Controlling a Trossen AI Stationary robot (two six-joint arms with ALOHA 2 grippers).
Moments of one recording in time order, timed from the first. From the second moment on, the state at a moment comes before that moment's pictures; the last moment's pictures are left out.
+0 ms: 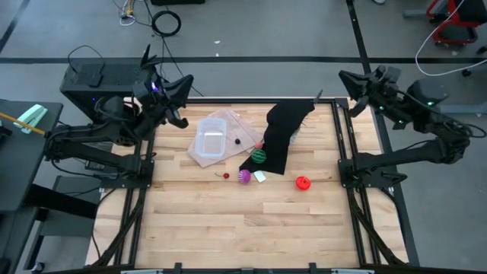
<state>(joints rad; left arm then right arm) 0.03 1.01 1.06 0.59 -0.49 0.03 -0.10 0.71 1.25 -0.37 0.51 0.08</state>
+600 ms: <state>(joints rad) 0.05 1.02 1.06 0.57 -0.49 0.27 -0.14 0.86 1.25 -0.21 0.42 0.05</state>
